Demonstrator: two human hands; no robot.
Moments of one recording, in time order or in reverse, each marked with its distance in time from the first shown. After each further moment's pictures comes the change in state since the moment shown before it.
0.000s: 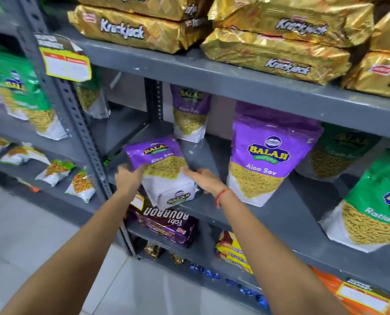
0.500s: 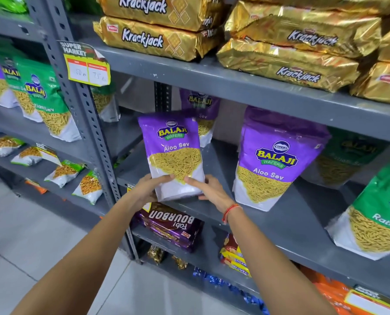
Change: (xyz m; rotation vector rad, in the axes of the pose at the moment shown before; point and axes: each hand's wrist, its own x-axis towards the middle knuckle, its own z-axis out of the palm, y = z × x) left_hand -0.017 -0.007 -0.007 -0.196 -0.639 -0.052; right_hand -0.006 0.020 0.021 0.273 0.004 -0.093
